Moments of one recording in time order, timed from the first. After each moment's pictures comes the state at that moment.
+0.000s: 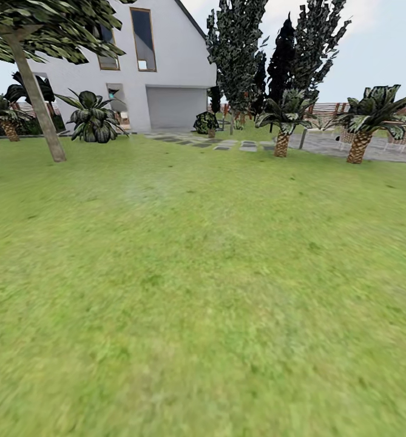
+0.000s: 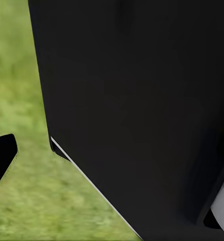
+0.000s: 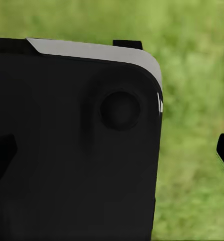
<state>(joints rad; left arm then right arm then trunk) 0.01 -0.02 0.01 -0.04 0.01 0.00 -0.01 -0.09 -0.01 0.01 -0.04 0.02 -0.15 0.00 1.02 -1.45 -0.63</state>
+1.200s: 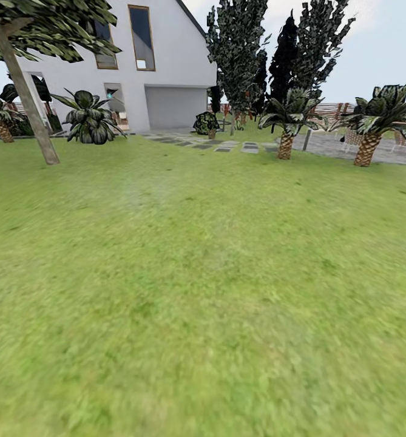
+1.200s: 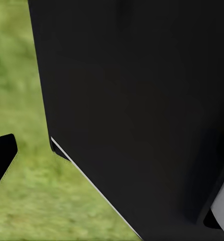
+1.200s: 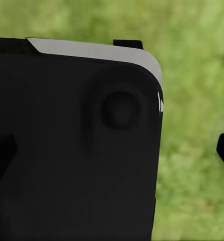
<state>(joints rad) 0.01 -0.02 0.01 -0.04 0.01 0.00 -0.01 -0.09 0.00 0.01 -0.04 0.02 -0.15 0.00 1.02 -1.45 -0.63</state>
